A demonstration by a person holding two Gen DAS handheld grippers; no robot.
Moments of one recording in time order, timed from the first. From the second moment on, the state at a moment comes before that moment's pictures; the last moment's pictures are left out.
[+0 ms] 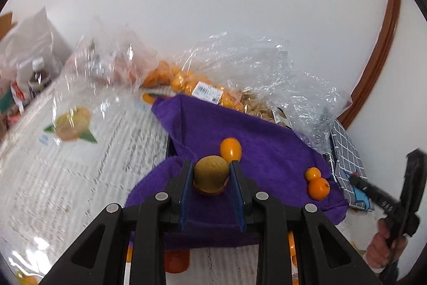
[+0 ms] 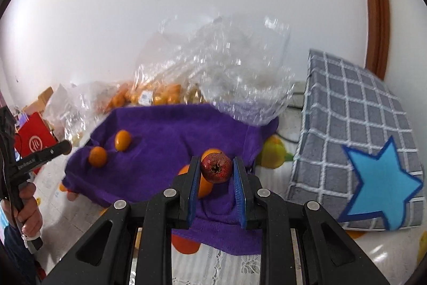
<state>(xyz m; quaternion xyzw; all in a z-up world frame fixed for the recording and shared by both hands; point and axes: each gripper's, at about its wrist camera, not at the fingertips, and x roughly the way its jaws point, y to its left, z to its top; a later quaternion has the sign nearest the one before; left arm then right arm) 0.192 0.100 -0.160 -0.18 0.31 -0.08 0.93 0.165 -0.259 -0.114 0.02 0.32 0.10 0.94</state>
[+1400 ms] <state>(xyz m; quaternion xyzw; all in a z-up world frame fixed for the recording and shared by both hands) 0.200 0.078 -0.181 -0.12 0.35 -0.06 0.93 0.153 -0.250 -0.135 0.05 0.35 0.11 0.93</state>
